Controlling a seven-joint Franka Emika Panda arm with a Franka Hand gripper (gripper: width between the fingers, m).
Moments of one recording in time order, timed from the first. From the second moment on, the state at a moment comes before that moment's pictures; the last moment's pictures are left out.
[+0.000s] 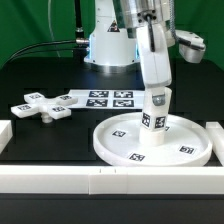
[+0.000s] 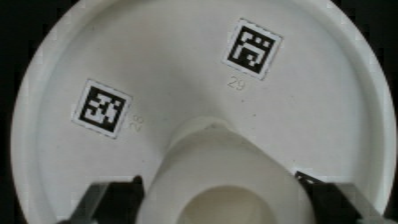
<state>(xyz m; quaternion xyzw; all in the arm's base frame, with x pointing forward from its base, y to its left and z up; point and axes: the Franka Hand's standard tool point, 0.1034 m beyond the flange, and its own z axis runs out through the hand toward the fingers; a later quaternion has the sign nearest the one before) 0.544 0.046 0.080 -0.65 0.75 0.04 0.10</state>
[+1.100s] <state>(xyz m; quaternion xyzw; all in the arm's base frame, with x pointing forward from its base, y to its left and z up) 0.547 0.050 0.082 -0.92 0.39 0.01 0.07</state>
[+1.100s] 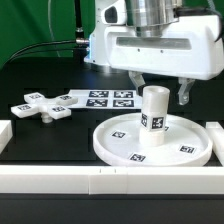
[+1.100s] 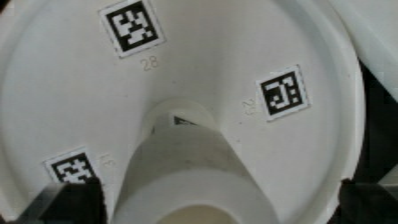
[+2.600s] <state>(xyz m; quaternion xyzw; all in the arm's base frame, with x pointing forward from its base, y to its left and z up) 0.550 0.047 0.079 -0.97 -0.24 -0.03 0.03</state>
